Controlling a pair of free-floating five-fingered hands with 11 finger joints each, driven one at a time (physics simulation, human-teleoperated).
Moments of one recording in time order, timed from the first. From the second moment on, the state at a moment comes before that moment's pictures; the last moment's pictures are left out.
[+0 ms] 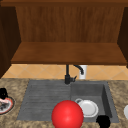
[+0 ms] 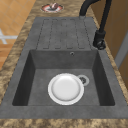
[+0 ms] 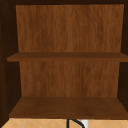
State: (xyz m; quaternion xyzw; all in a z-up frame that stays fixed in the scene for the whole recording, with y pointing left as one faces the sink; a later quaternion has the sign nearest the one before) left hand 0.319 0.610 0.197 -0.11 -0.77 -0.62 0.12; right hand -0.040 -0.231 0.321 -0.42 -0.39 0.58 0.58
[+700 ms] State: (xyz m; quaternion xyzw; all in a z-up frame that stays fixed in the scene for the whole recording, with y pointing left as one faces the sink) left hand 0.269 0.571 0.266 -0.09 -0.78 -0.61 0.09; right hand -0.040 -0.231 0.321 -0.42 -0.39 0.58 0.58
